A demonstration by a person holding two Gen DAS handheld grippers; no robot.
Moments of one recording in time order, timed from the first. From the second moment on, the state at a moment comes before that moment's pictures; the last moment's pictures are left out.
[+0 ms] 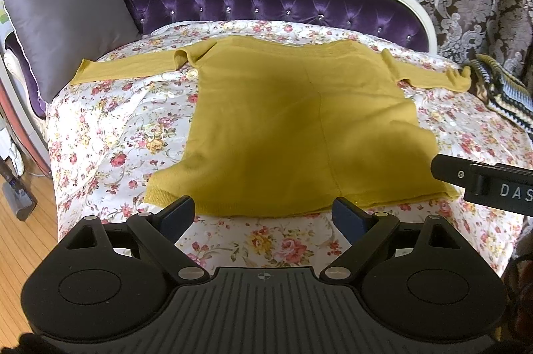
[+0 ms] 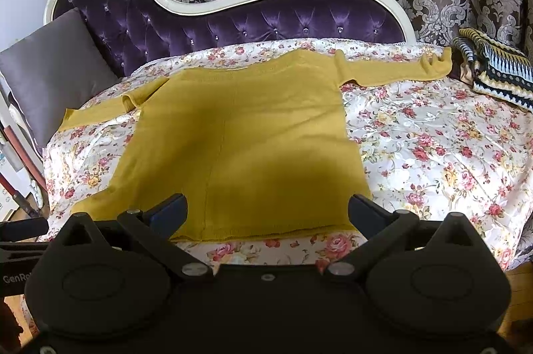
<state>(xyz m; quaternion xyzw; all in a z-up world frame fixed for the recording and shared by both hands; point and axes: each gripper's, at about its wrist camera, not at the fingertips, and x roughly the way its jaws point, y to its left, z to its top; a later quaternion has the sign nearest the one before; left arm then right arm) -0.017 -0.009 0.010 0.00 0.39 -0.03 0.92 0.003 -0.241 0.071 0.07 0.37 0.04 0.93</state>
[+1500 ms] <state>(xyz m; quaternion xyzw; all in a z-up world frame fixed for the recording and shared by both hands) -0.012 -0.007 -0.001 -0.02 0.43 -0.05 0.90 0.006 -0.234 0.061 0.07 0.39 0.04 0.92</state>
